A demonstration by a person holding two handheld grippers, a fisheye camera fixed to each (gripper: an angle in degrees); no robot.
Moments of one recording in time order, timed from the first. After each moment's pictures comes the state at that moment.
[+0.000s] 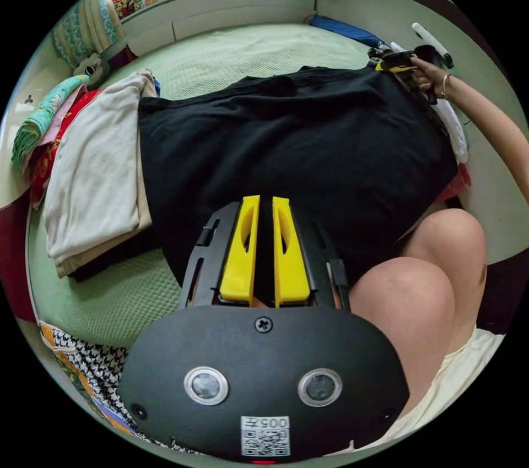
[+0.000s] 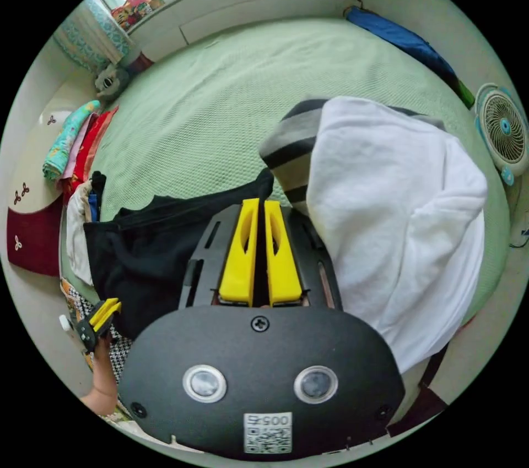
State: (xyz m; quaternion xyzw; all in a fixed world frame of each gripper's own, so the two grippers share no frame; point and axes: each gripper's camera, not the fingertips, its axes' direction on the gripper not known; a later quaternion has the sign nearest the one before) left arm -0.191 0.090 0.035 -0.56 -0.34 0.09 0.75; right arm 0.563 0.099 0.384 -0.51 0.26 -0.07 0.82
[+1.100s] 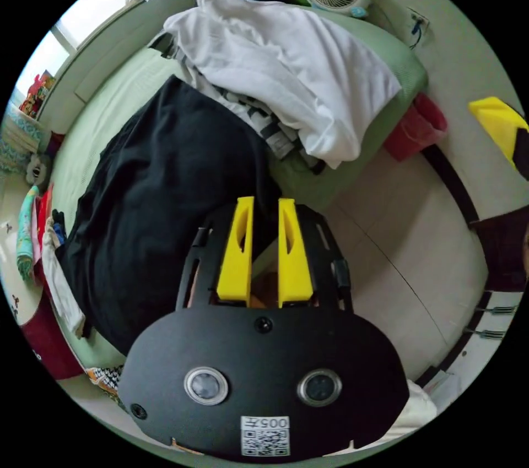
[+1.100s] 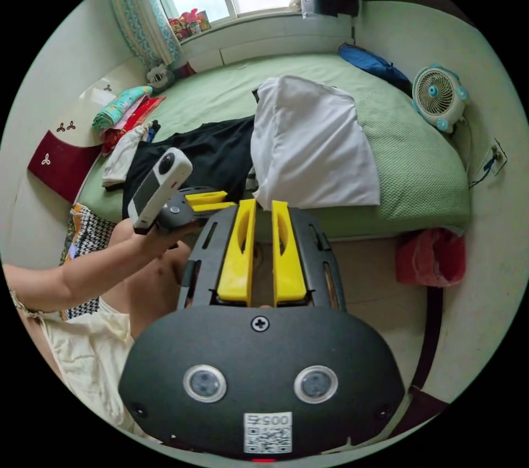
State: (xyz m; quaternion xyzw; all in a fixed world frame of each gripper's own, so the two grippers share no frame) left arm 0.055 0.293 0.274 -0.66 -0.25 0.18 0.69; right arm 0.533 0.021 0.051 -0.45 0.20 -0.14 0.86
